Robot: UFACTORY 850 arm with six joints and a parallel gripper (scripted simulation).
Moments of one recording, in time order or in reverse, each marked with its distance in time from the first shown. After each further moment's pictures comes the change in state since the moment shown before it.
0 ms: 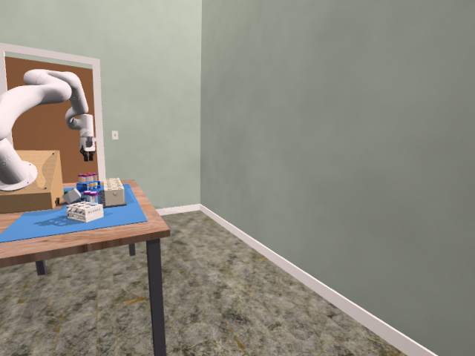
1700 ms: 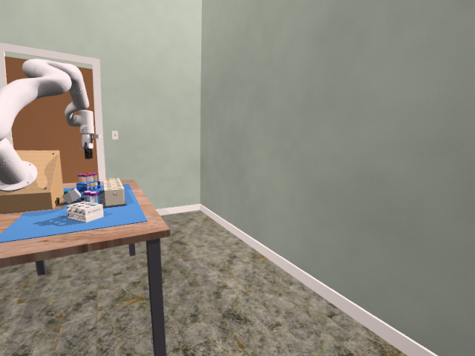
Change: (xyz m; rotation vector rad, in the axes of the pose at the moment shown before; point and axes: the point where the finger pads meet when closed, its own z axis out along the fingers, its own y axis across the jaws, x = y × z) arm 0.040 0.040 -0.020 0.000 0.005 -0.475
